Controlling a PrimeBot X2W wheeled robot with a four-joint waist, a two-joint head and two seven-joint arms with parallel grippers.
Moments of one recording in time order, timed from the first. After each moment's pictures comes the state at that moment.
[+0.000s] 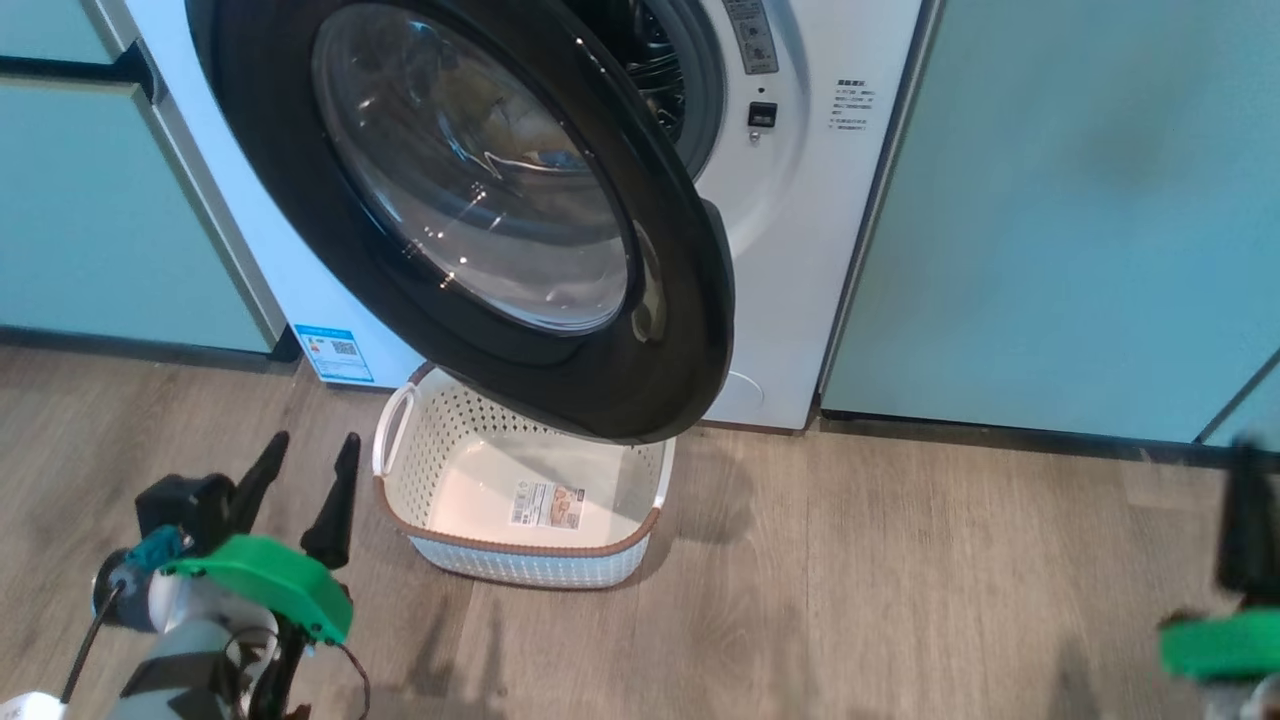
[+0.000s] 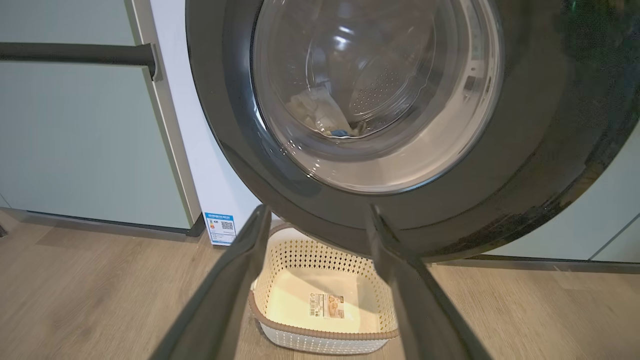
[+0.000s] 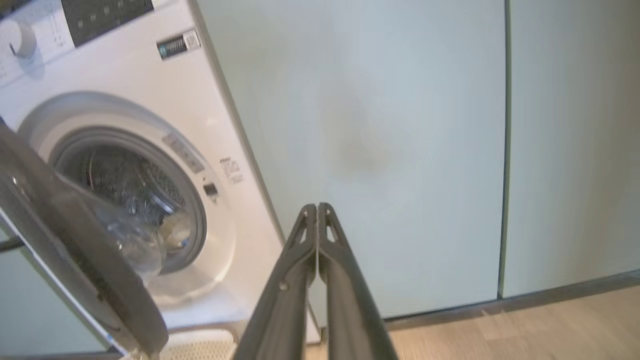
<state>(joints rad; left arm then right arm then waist) -0.17 0.28 -0.07 0.42 -0.40 -0.13 -0.25 0.03 -0.09 -0.08 0.09 0.37 0.13 -0.26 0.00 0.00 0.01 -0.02</state>
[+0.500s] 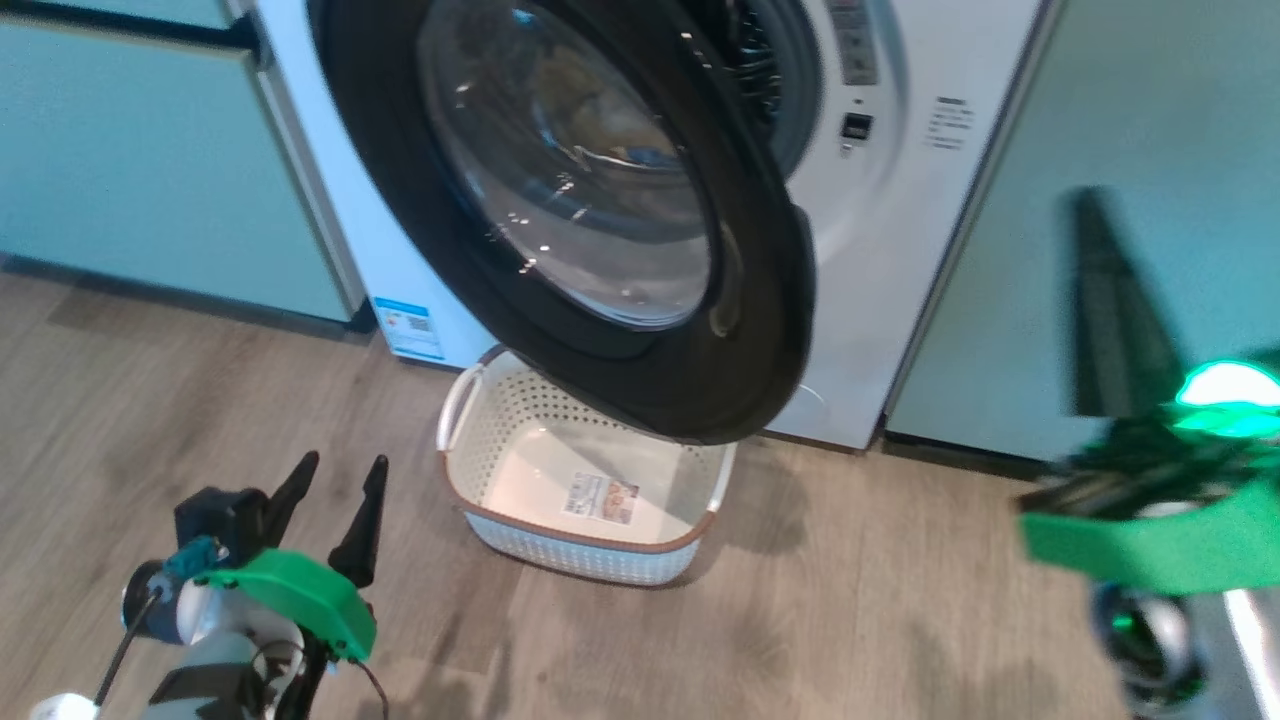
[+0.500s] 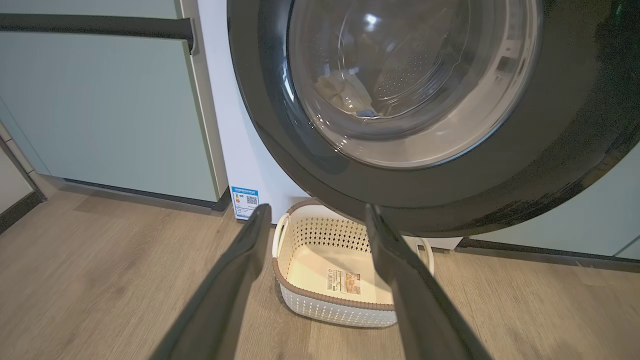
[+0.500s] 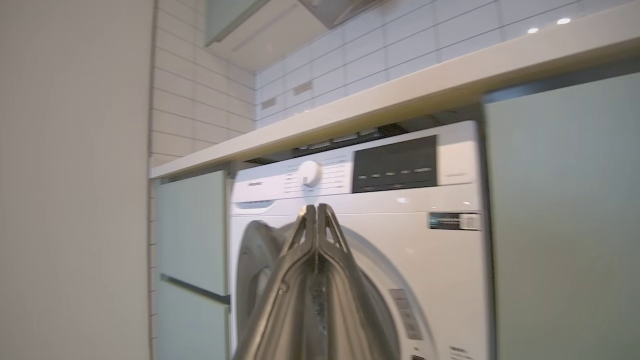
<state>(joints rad) -0.17 0.26 -0.11 0.46 -0.38 -0.13 -0.25 -0.26 -0.15 0.29 -0.26 0.35 0.13 -0.26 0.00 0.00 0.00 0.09</state>
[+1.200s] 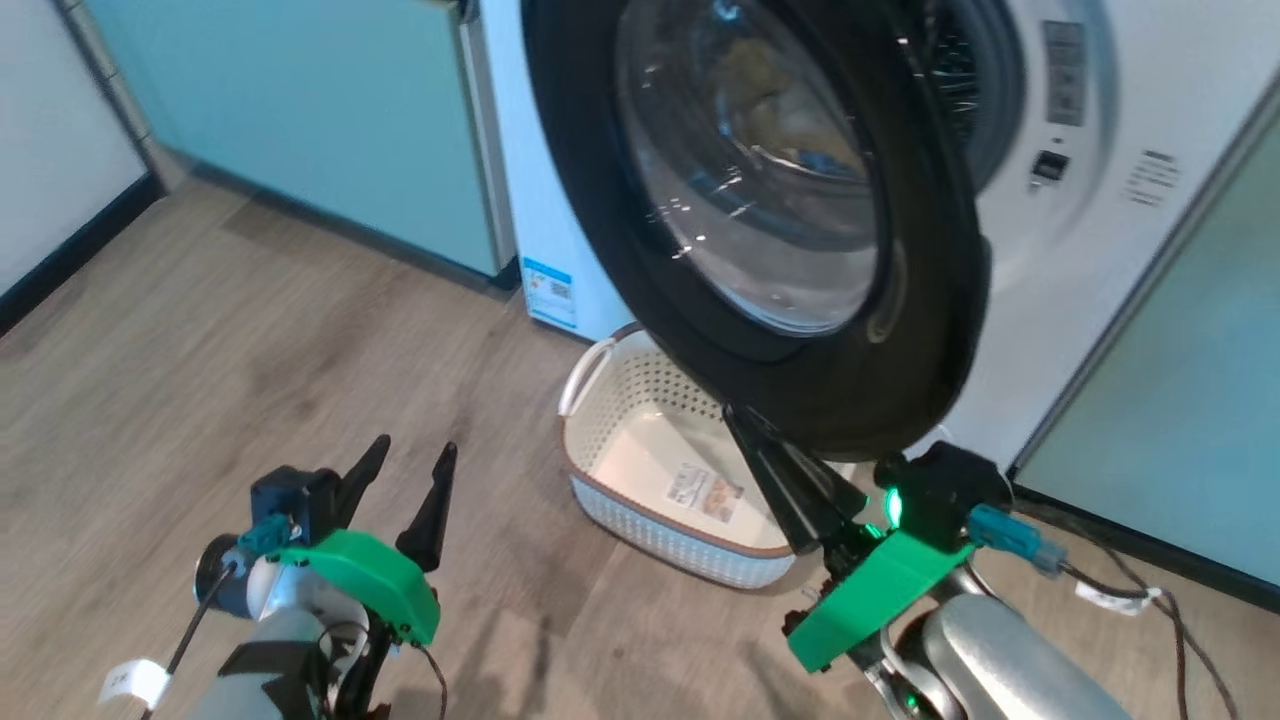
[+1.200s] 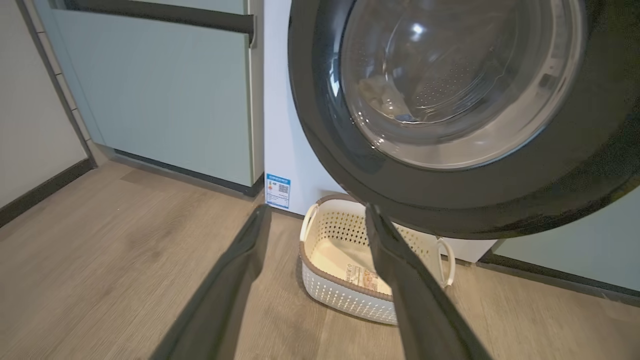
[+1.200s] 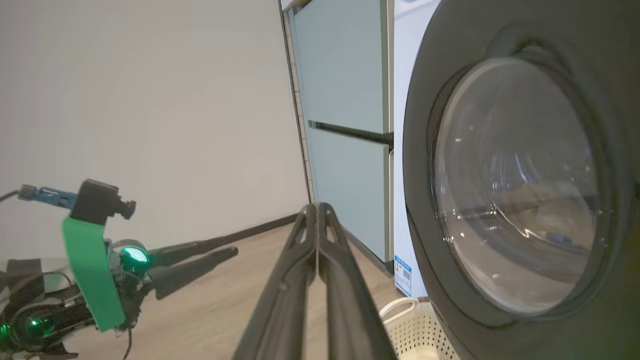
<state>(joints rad) -0.23 0.20 -0.20 0.49 -0.38 -0.13 -0.25 -0.36 -0.08 0.72 0.20 0.45 0.13 -0.26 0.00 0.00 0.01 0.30</state>
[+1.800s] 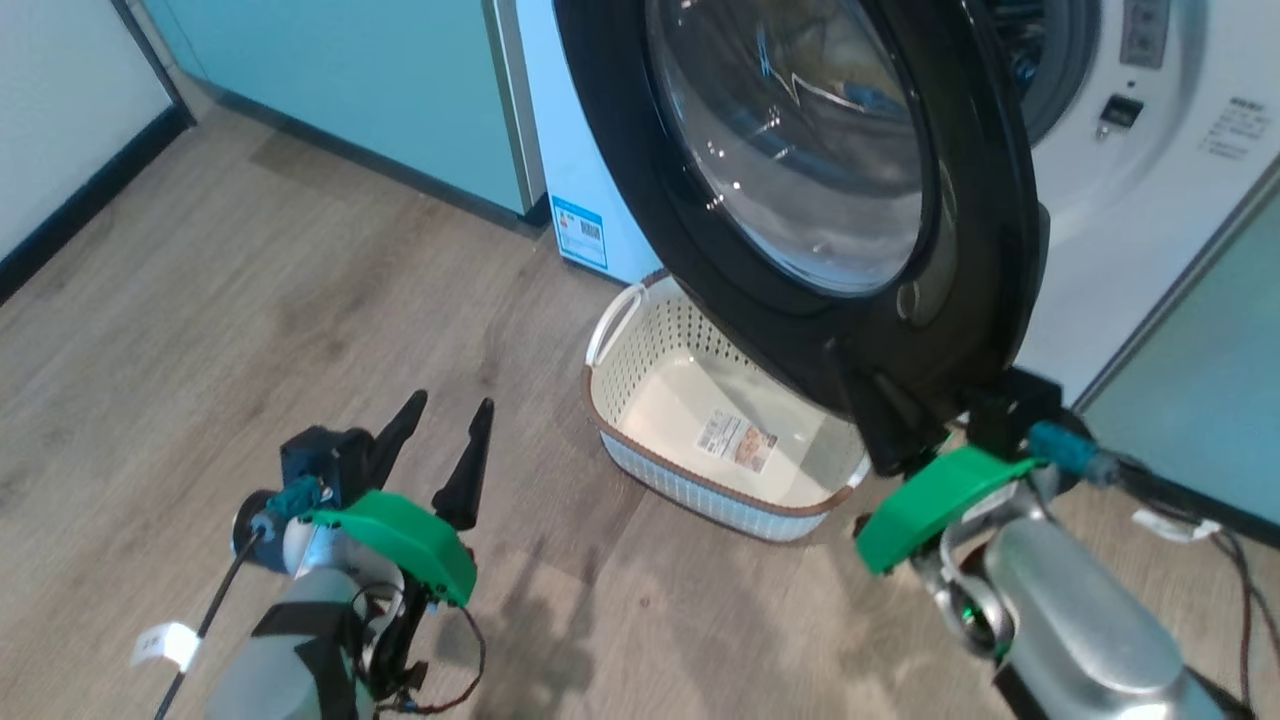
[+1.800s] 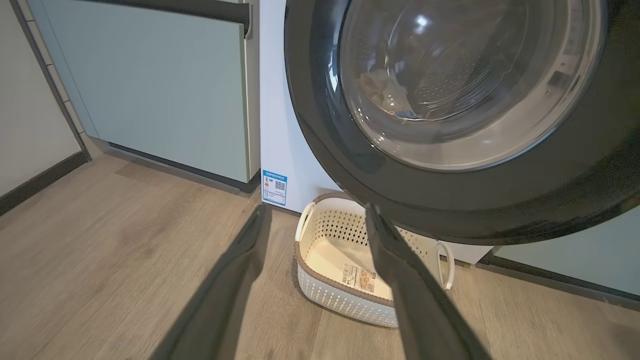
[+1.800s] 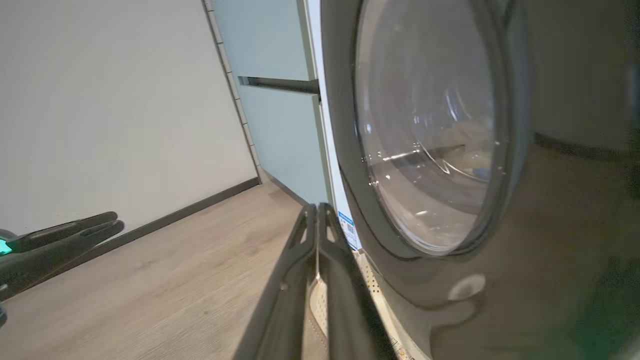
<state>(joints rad) -0.29 0.16 -0.21 0.47 -0.38 -0.13 -0.25 -0.47 -0.07 0.59 0.47 0.41 0.13 -0.26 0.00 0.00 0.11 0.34</state>
